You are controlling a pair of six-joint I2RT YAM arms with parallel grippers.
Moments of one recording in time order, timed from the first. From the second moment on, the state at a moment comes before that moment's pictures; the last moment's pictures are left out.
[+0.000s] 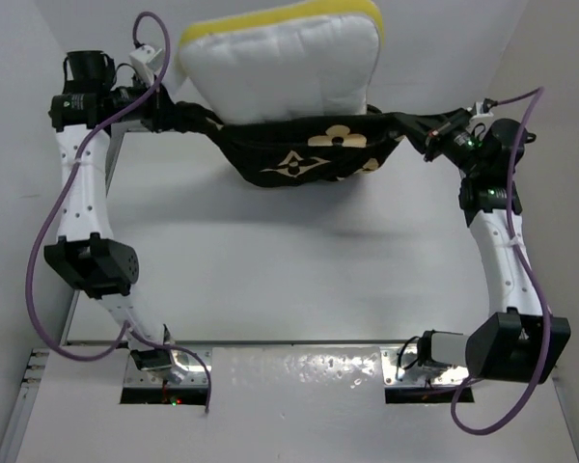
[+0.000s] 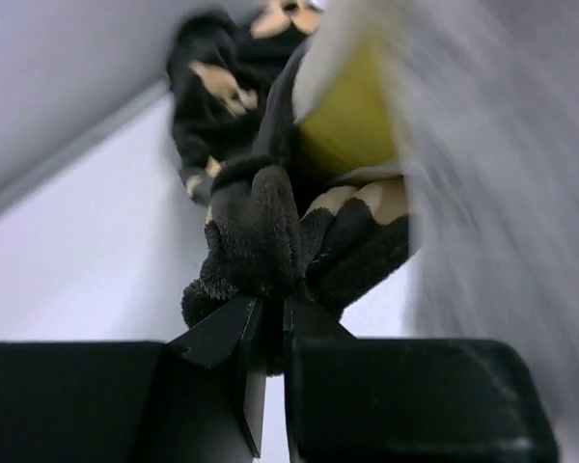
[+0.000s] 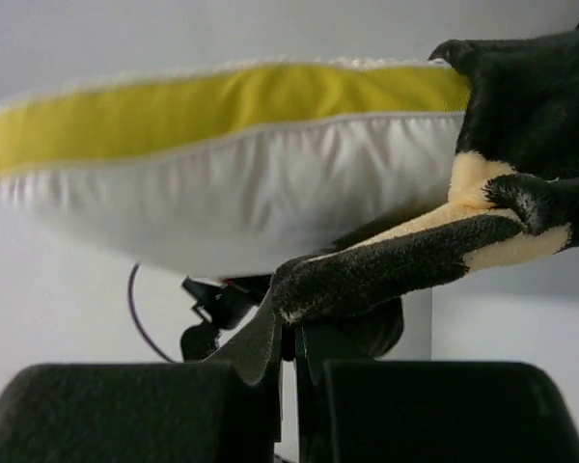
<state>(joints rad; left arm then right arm) 0.16 1.84 2.20 -1.06 0.91 0.46 -0.12 1.29 1.15 0.16 -0.68 1.46</state>
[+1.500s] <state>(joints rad) 0.01 2.11 1.93 -0.63 0.49 0.12 0.09 1.70 1.35 -0.27 -0.34 0.96</state>
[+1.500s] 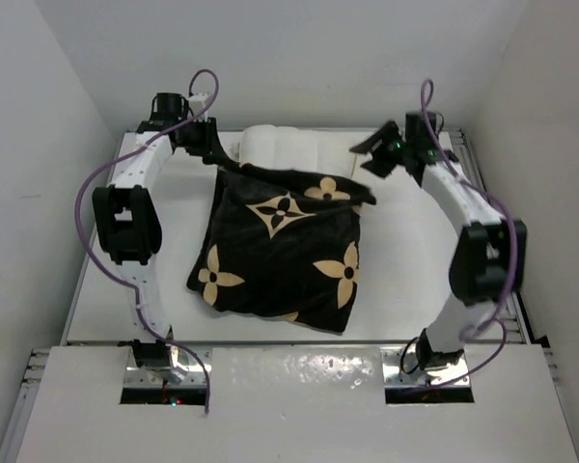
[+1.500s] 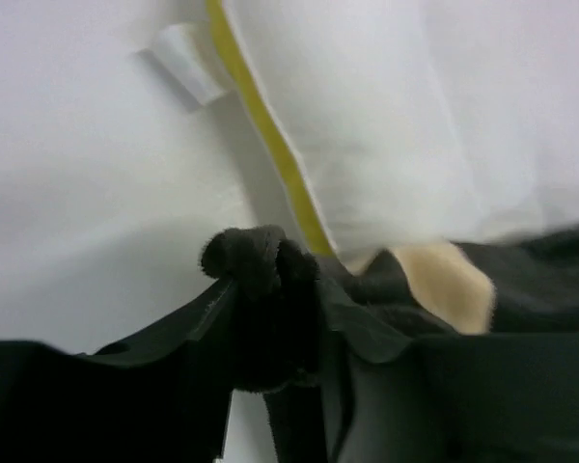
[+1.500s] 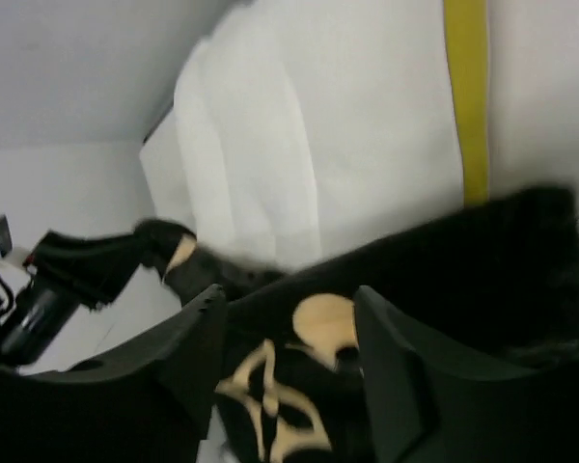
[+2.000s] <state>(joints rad) 0.13 2.18 1.96 -0.48 0.57 0.20 -0.03 2.04 1.50 -0.31 -0.32 0.70</state>
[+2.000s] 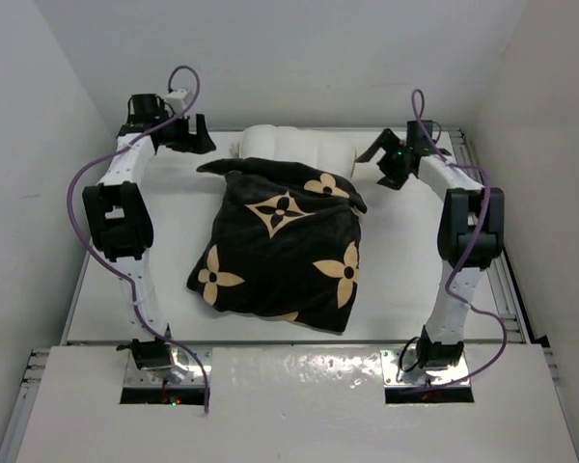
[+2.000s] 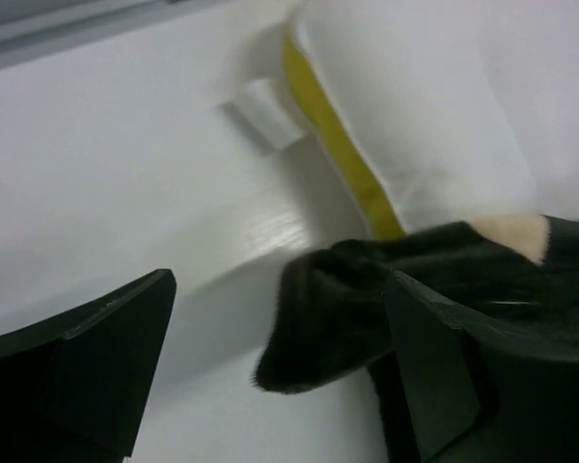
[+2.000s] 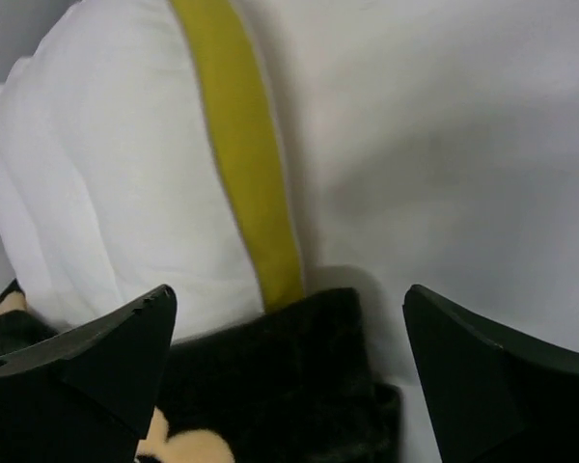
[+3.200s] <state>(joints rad) -0.20 2.07 2.05 -1.08 0.77 1.22 0.22 1.95 1.57 0.05 -0.47 0.52</state>
